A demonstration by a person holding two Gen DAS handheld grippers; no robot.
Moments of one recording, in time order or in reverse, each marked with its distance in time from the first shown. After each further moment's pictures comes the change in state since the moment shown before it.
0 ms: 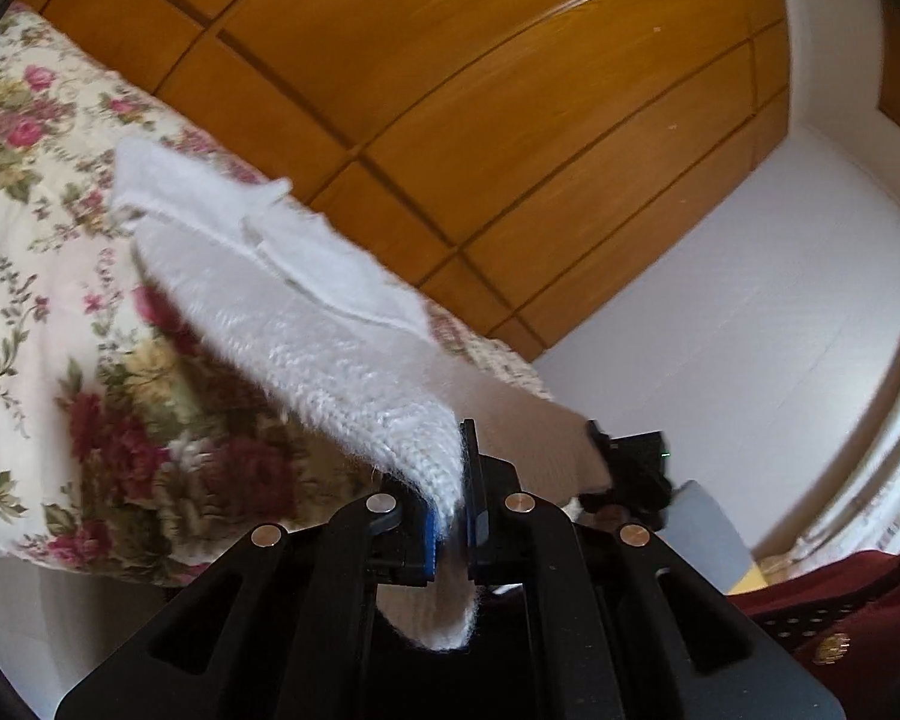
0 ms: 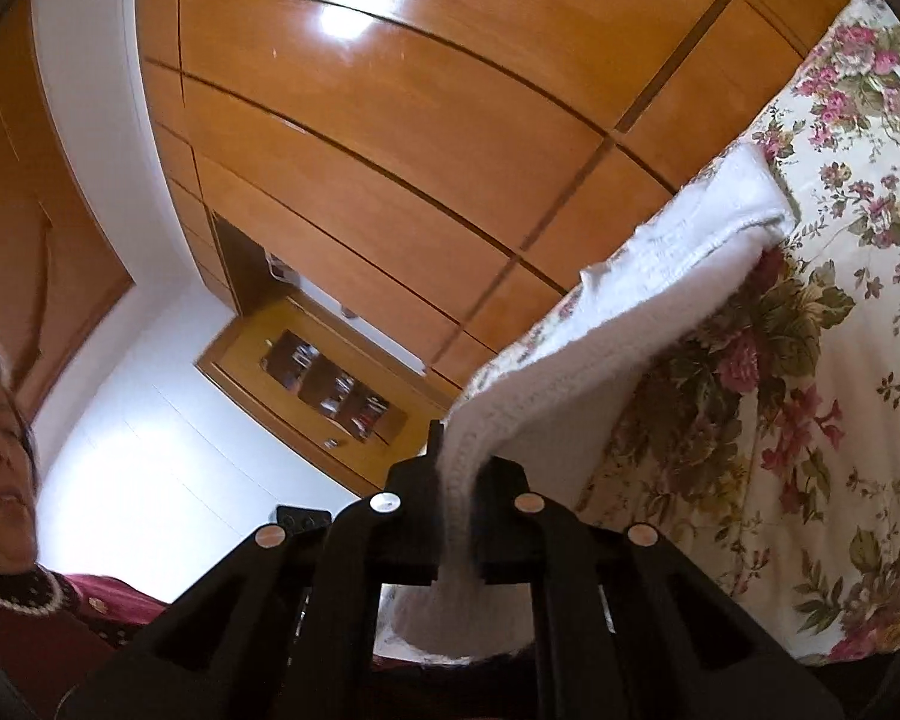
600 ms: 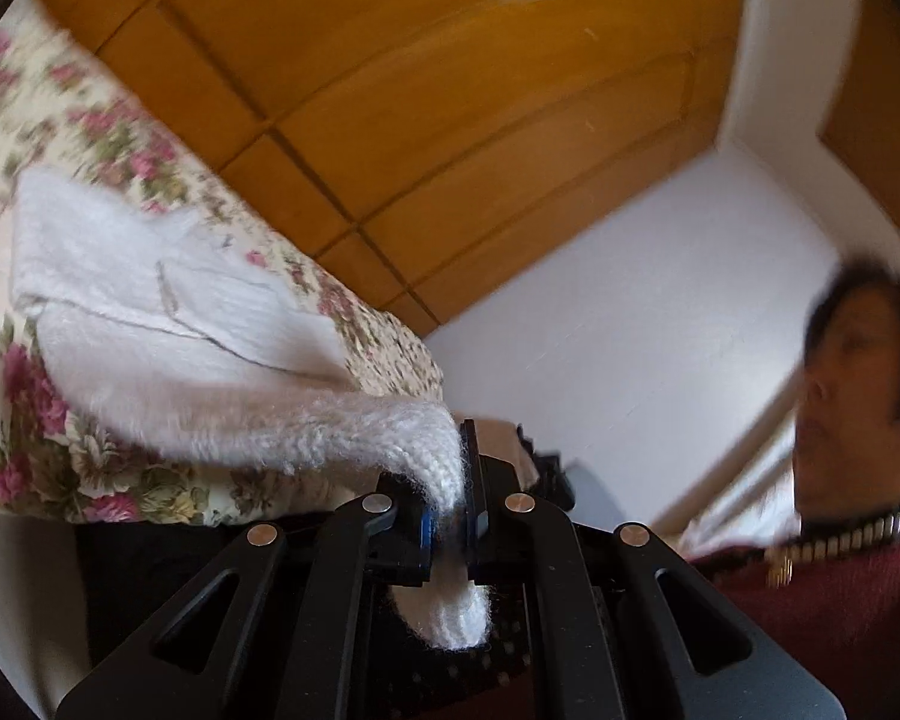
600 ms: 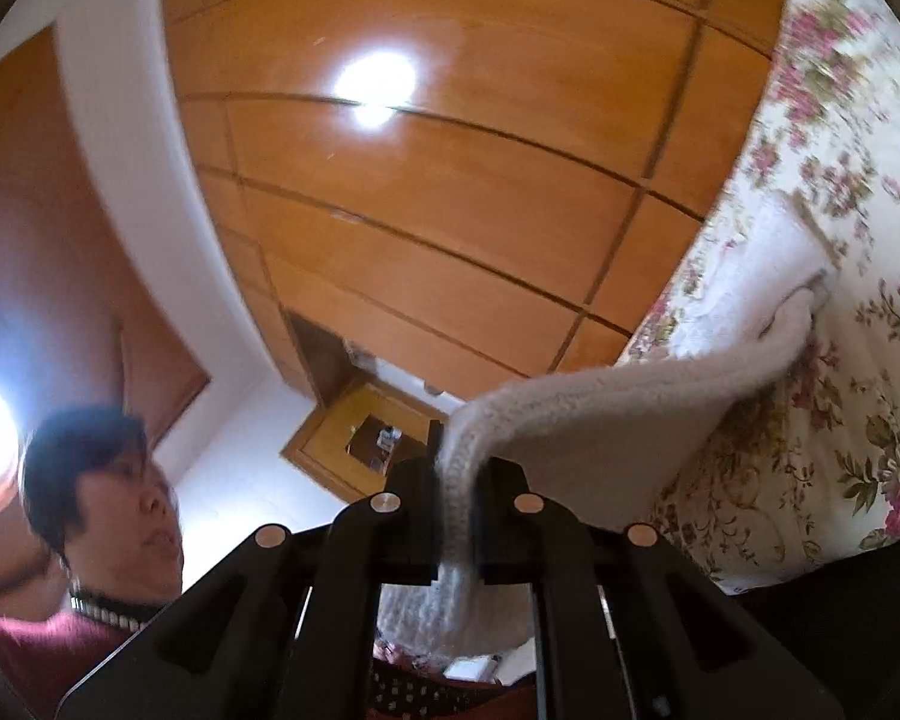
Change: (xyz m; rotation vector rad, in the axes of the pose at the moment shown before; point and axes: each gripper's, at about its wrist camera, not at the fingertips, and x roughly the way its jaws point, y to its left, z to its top) left arm -0.038 -0.016 0.010 -0.129 0.052 -0.242; right arm -0.073 0.020 -0.014 0.166 -0.200 0.169
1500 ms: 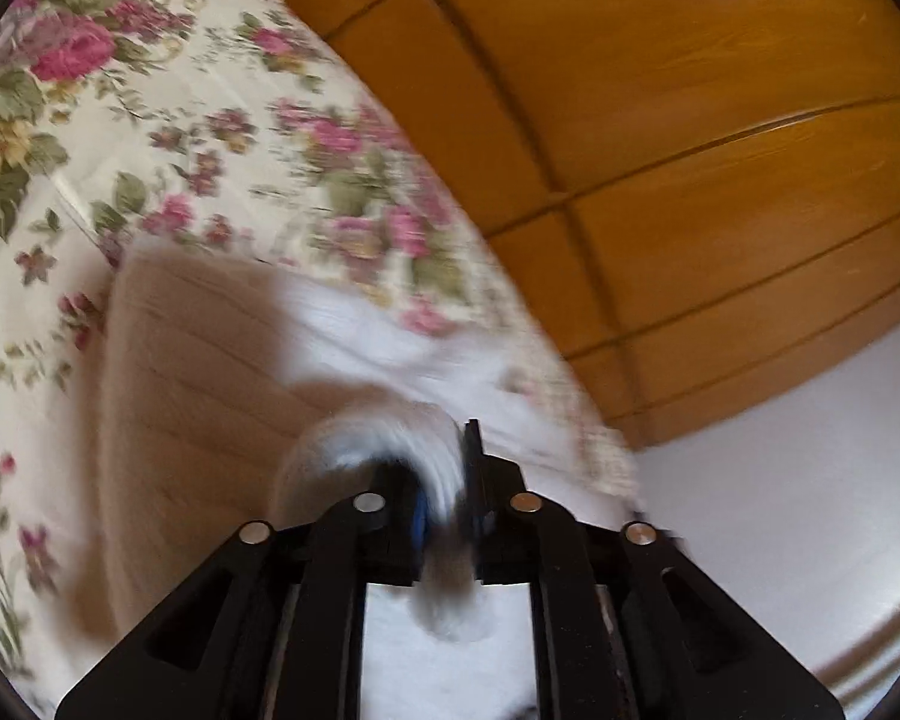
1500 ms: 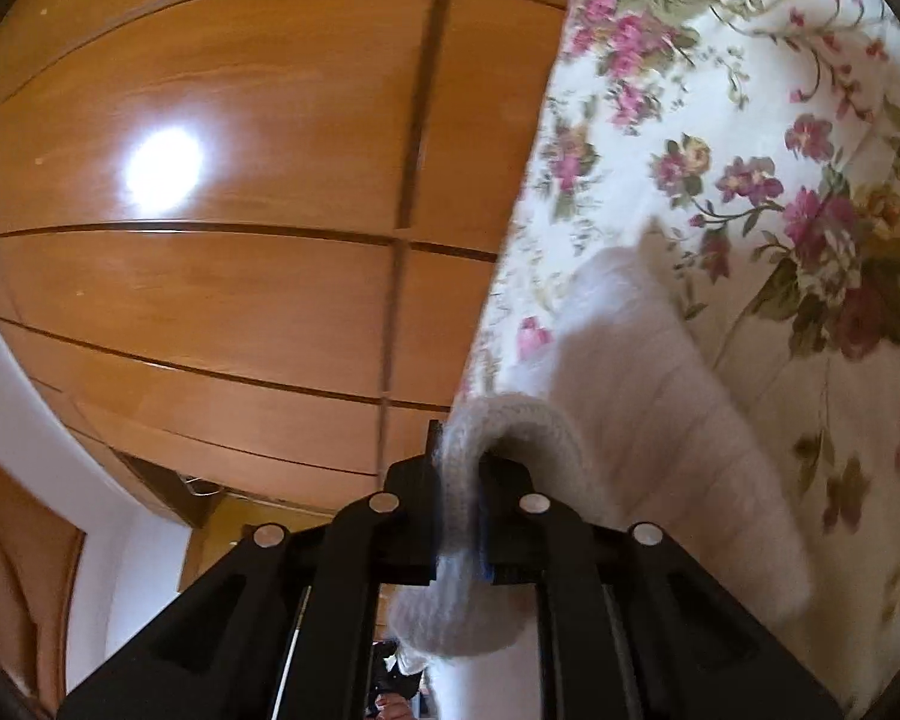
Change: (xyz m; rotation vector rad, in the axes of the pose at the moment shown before) left arm 0.086 0.181 0.131 -0.221 -0.136 0.520; right arm 0.135 -0.194 0.127 0.270 -0.086 -0.394
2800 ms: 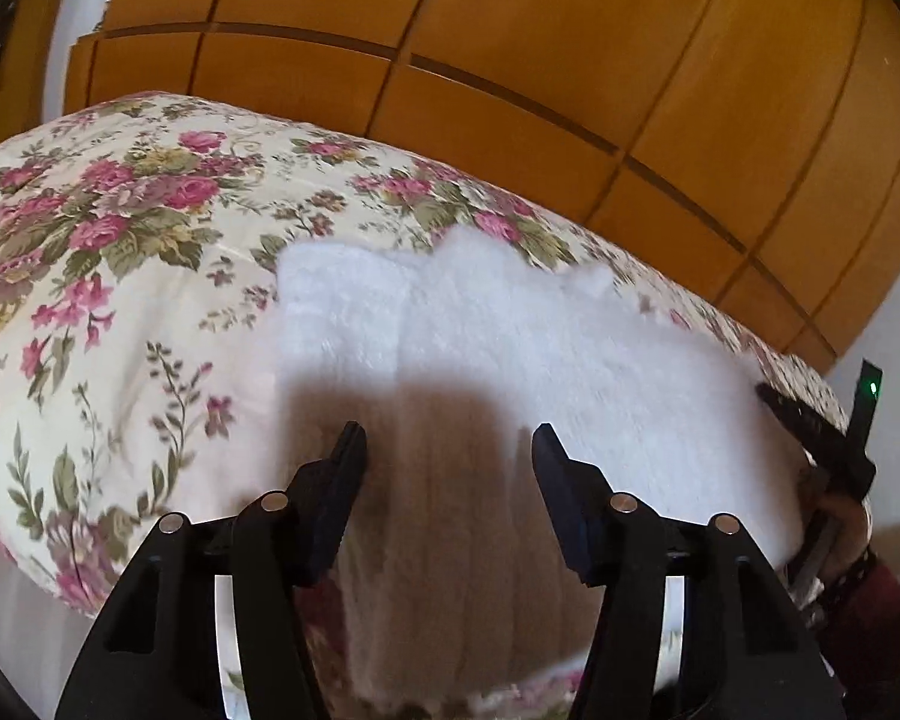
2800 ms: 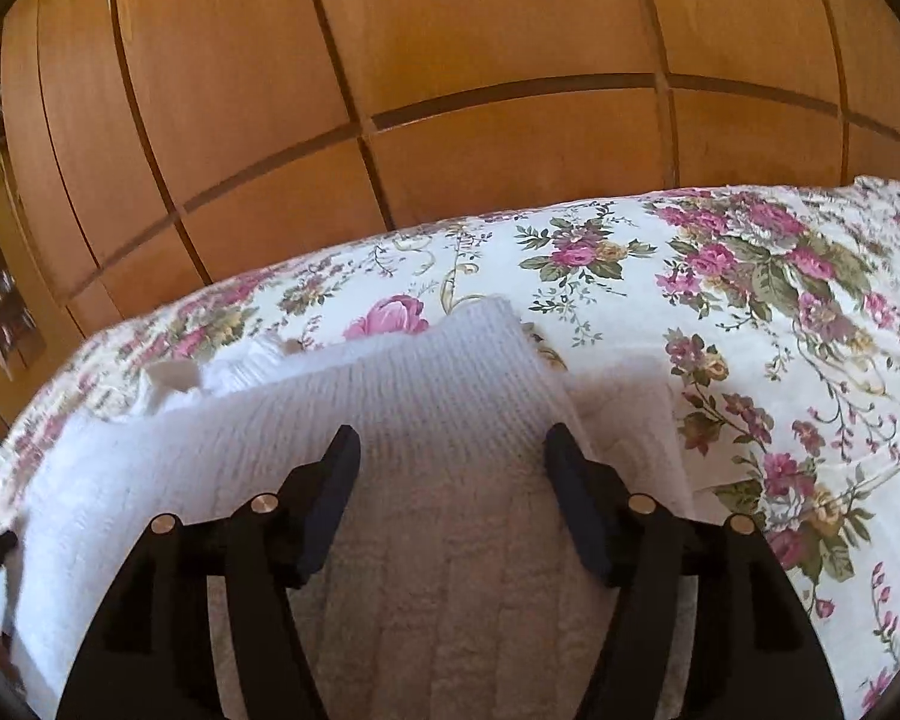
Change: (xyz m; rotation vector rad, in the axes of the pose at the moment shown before) left arm -0.039 -0.027 -0.101 0.400 -0.172 0.445; right arm 0.054 0.042 -0.074 -0.916 -0.037 -0.662
